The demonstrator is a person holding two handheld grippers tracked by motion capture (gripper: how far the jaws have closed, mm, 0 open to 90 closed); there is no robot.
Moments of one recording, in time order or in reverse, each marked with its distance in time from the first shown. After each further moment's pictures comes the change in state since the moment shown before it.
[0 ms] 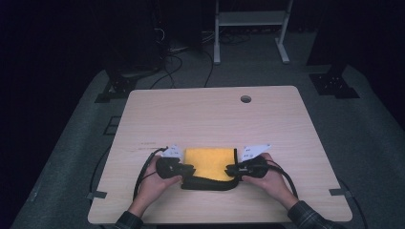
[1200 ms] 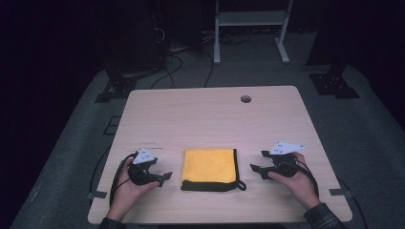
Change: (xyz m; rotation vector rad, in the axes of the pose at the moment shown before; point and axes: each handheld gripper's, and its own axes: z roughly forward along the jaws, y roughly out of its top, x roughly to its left) left arm 0.034 -0.050 -0.060 -0.080 0.294 -0.099; right arm -0.032 -0.044 -0.065 -0.061 -0.327 0.173
